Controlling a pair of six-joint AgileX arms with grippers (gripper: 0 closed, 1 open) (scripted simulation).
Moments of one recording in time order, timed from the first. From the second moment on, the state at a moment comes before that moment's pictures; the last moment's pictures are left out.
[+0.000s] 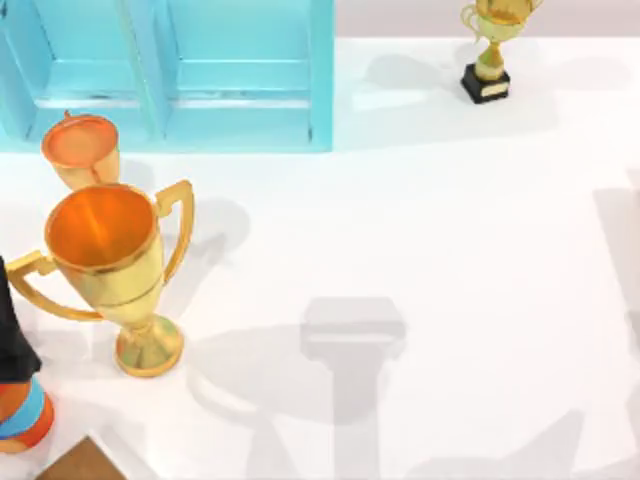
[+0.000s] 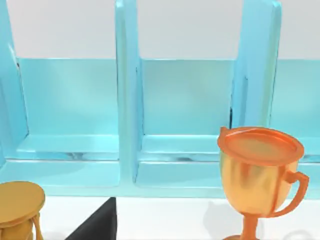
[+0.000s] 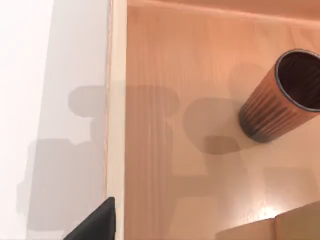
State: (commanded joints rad) left arm 0.00 0.00 0.00 0.00 0.00 0.00; right arm -0.22 0.69 0.54 -0.58 0.00 -0.27
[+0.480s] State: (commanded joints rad) left arm 0.00 0.00 0.00 0.00 0.00 0.00; right arm -0.47 1.48 1.14 -1.10 0.00 -0.50
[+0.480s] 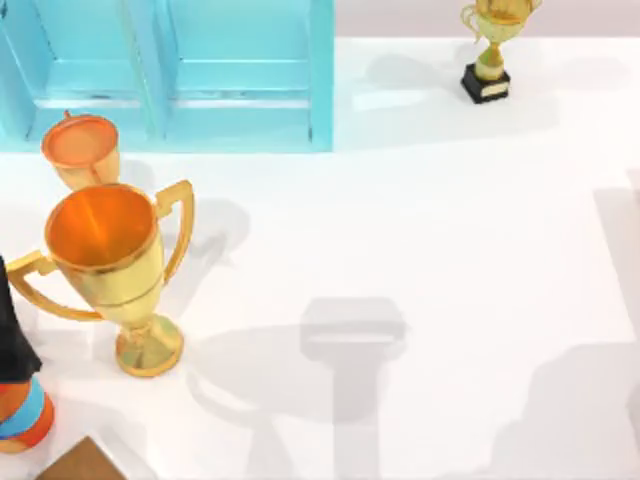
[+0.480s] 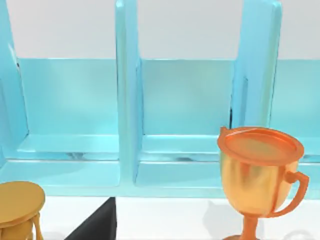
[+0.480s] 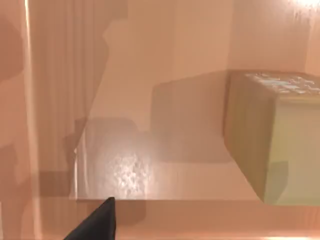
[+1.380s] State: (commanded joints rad) left arm 0.00 0.00 0.00 0.00 0.00 0.00; right arm -0.57 1.70 1.25 -1.12 0.01 -0.55
